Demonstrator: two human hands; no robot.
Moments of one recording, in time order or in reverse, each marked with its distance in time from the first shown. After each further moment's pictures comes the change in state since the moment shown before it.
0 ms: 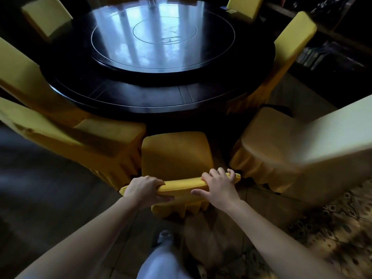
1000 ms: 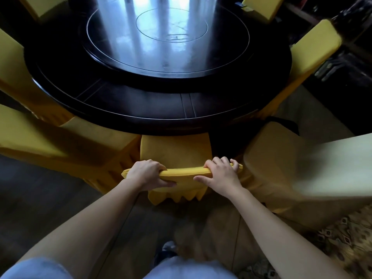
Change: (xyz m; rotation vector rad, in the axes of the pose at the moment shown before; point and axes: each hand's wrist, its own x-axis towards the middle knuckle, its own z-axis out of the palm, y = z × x) left_hand 0.159 -0.036 -0.041 -0.062 0.041 0.005; right_hand 0.157 0.054 -0.045 0.014 -0.088 0.023
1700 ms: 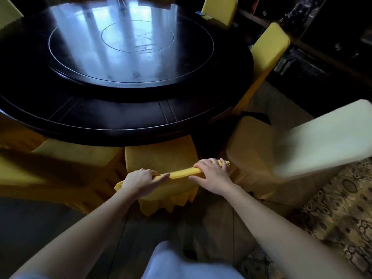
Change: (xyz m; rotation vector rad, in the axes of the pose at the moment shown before) left_hand 0.004 0.003 0.002 -0.114 -0.081 -0.070; right_hand -0.021 -0.008 0.000 0.137 -0.010 0.085
